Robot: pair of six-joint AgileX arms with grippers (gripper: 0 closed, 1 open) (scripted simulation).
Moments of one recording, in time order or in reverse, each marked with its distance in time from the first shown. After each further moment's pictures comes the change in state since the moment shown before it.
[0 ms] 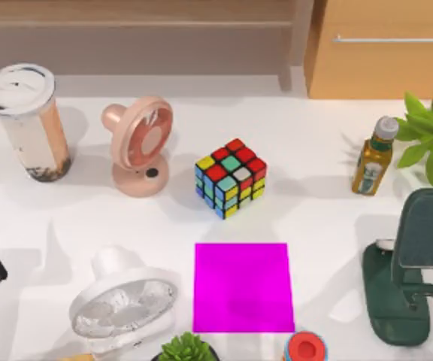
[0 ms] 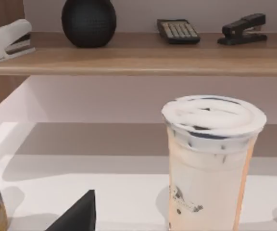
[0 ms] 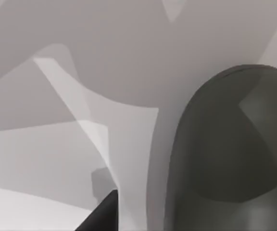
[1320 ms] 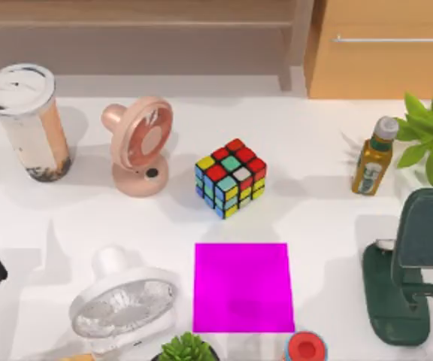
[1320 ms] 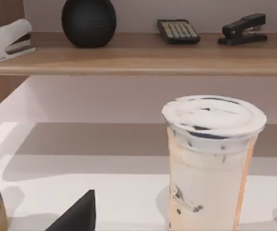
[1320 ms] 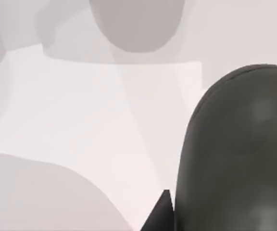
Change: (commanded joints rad) left arm 0.000 0.000 0.000 0.000 0.000 0.000; right arm 0.008 -0.188 0.284 -0.467 0.008 0.005
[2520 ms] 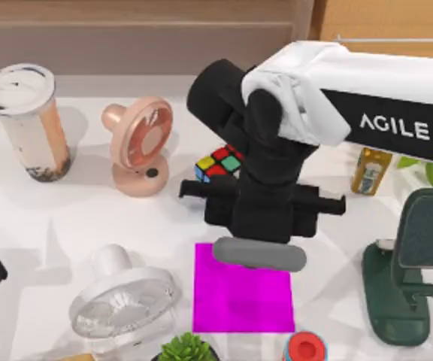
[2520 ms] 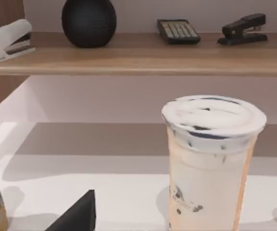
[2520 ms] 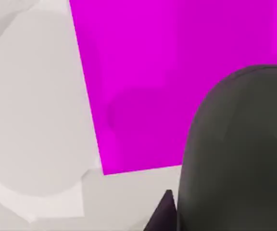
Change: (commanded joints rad) left arm 0.000 0.000 0.000 0.000 0.000 0.000; right arm 1.029 0.586 0.542 0.119 0.000 -0.556
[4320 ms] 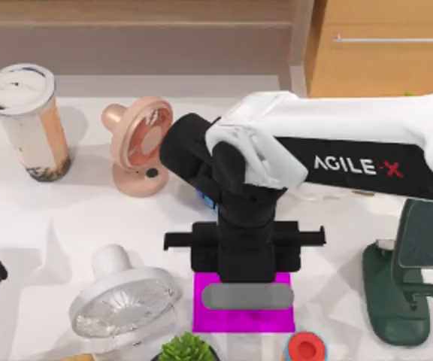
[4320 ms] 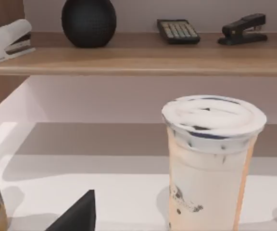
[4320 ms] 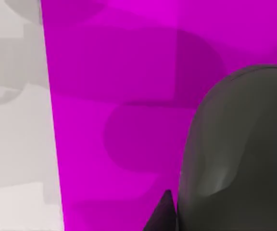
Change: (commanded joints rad) left arm 0.000 0.000 0.000 0.000 0.000 0.000; right arm 0.077 0.079 -0.036 0.028 0.003 -0.039
